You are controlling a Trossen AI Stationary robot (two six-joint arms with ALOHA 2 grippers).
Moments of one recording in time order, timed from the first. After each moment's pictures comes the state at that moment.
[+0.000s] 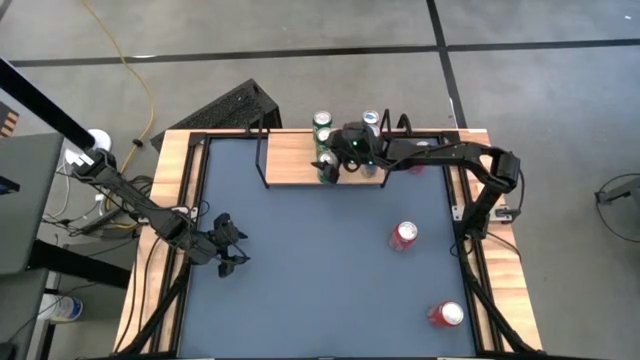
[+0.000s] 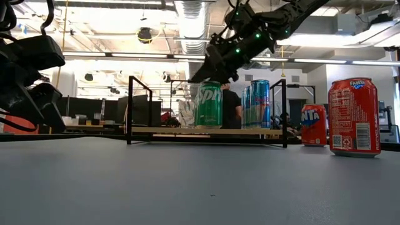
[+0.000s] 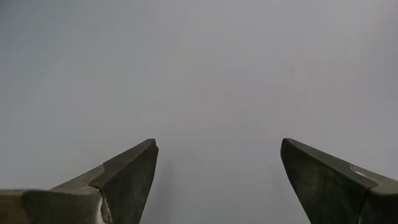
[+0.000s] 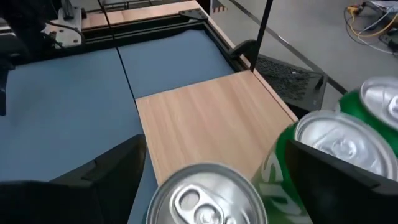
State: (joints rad) left arm -0.60 0.78 0.21 -0.22 -0.47 -0.70; right arm -0.38 1.72 1.20 0.06 0.01 -0.03
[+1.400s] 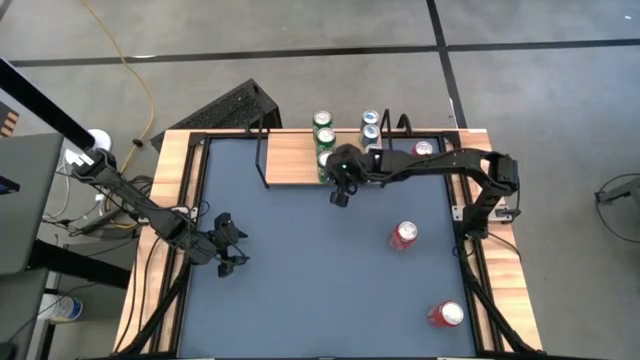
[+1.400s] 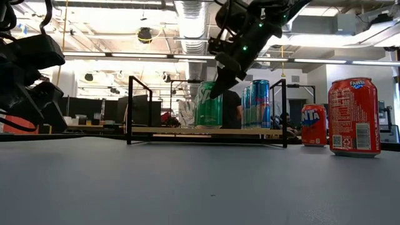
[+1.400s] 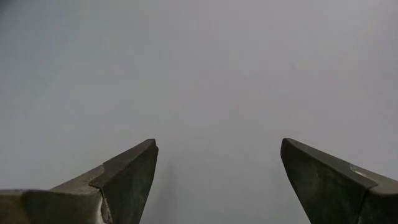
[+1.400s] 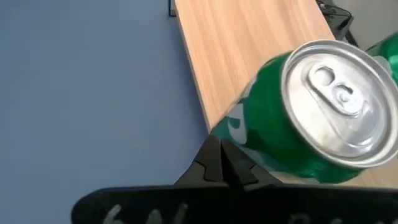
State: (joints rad) left arm -0.60 0.78 0.21 -0.22 -0.48 -0.66; right arm -0.24 1.72 1.26 -0.35 0.14 -0.08
